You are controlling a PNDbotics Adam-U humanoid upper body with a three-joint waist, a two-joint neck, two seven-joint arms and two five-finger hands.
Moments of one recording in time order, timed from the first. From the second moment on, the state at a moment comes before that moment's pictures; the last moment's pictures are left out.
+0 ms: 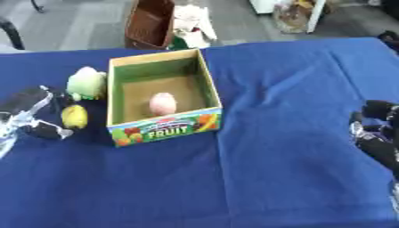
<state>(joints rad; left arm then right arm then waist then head) -0.48 0.63 -0.22 -1.31 -0.79 0.10 -0.20 -0.25 -0.38 -0.09 -1.47 0.01 -0.14 -0.14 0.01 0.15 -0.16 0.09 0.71</state>
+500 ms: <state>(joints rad) -0.50 0.62 -0.23 -1.28 -0.82 0.11 -0.17 -0.25 -0.38 -0.09 -1.47 0.01 -0.14 -0.14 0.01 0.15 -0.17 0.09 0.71</state>
